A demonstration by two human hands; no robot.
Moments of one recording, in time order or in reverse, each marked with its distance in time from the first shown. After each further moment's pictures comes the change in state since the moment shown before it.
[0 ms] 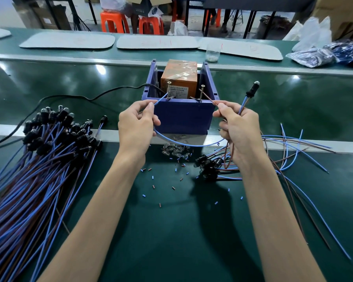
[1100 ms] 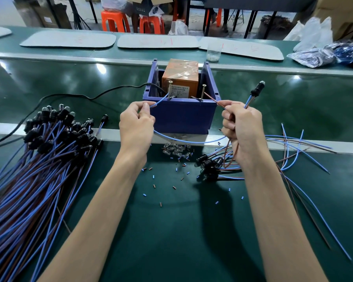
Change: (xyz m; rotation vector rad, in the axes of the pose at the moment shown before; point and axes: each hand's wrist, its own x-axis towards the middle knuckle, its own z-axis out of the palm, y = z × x) left_hand 0.004 -0.006 0.000 0.002 0.026 -0.040; right_hand 0.002 -0.005 0.000 0.115 0.009 0.054
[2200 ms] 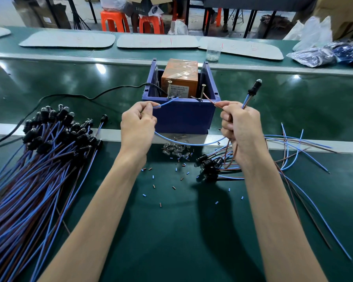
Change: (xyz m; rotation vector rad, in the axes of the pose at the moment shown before) left_hand -0.005 0.003 0.001 0.010 -0.044 0.007; right_hand -0.002 0.002 0.000 -0.095 -0.012 -0.019
